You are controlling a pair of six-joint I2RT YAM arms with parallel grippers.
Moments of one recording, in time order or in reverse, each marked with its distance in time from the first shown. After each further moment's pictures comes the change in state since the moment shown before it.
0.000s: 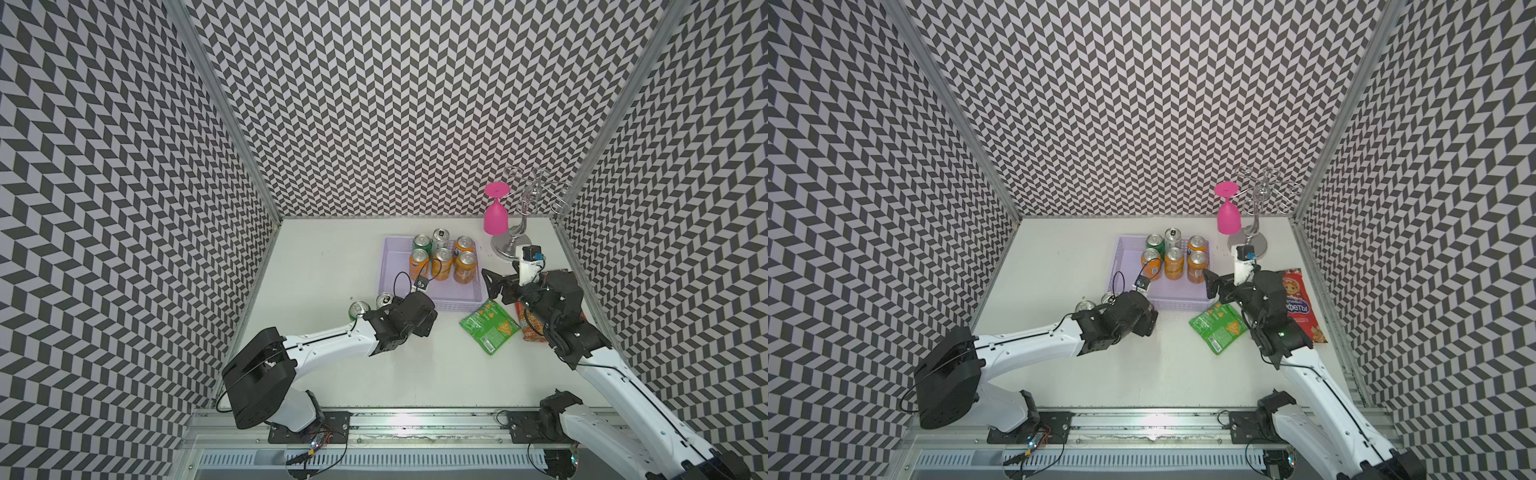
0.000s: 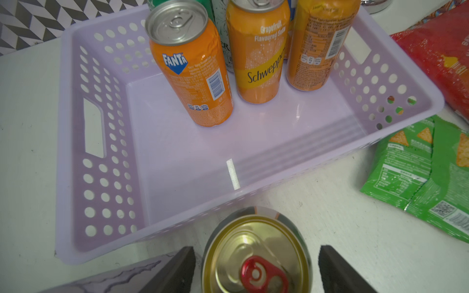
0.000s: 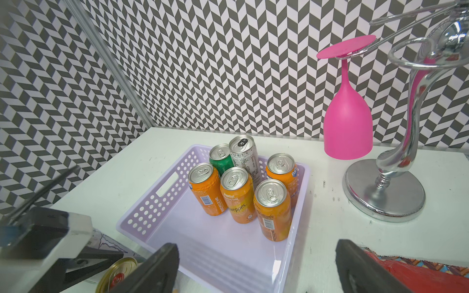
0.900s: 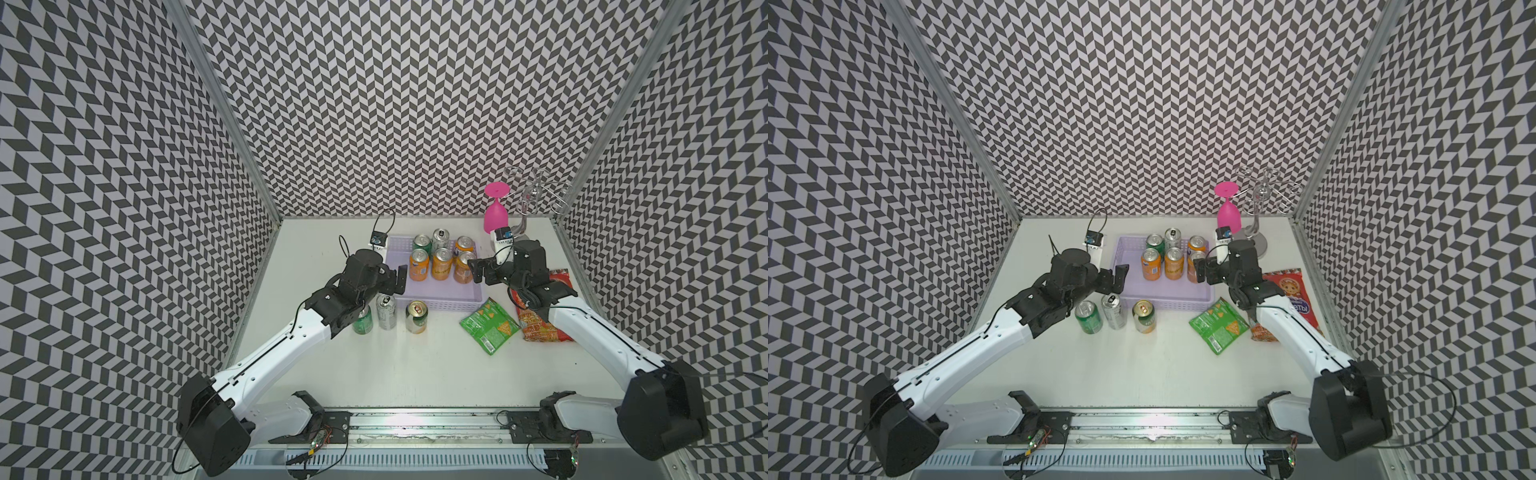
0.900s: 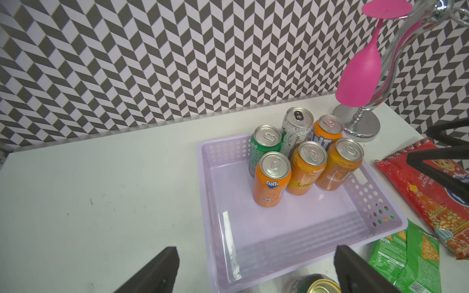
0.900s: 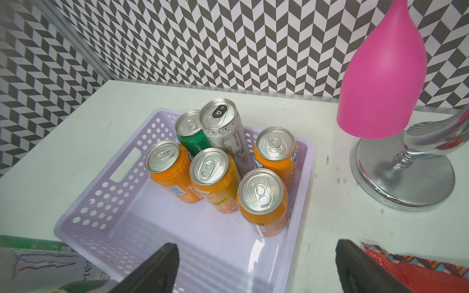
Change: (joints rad) left arm 0.340 -0.288 0.136 -0.100 0.164 0.153; right arm -0.002 0.446 0.276 -0.104 0.019 -0.039
